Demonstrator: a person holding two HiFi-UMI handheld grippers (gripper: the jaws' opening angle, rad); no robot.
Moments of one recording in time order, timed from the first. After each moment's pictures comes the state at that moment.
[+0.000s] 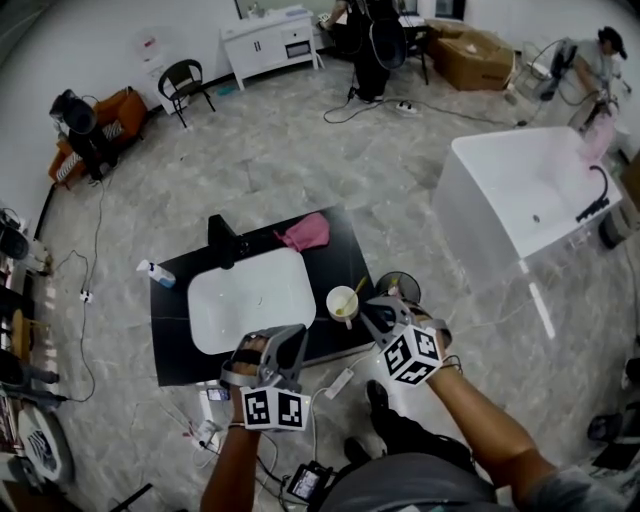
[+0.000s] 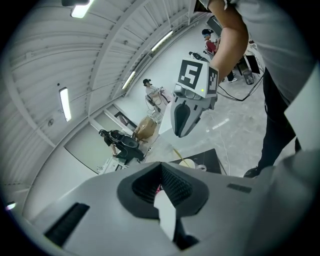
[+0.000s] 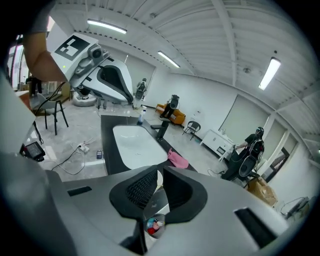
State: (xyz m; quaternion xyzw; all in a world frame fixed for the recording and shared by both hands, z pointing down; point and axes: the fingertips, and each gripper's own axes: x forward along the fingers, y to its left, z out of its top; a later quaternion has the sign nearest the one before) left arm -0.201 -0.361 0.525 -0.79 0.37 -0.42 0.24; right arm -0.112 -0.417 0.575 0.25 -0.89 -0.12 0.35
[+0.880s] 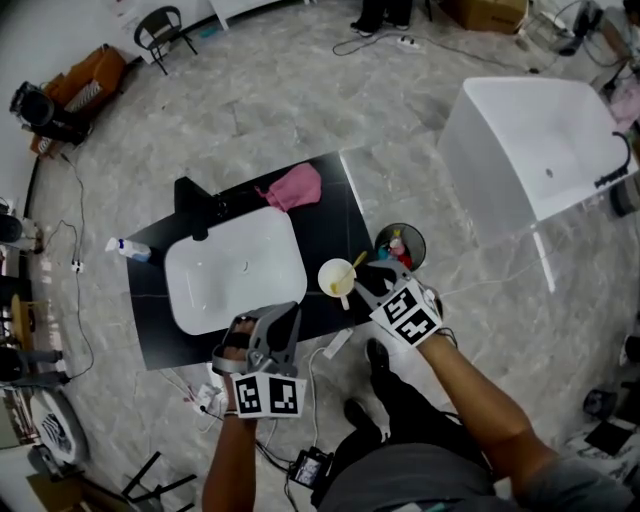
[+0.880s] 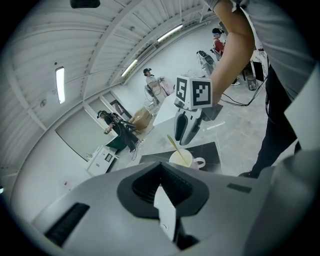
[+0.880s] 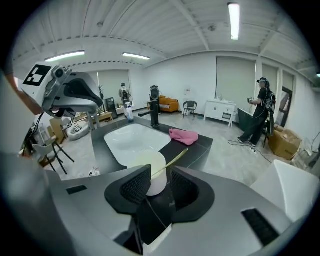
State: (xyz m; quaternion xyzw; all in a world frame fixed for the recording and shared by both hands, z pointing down) left arm -0.201 -0.400 0.595 -0.81 0.37 -0.44 0.16; right arm -0.109 -0.471 0.689 0.26 -0.90 0.11 0.32
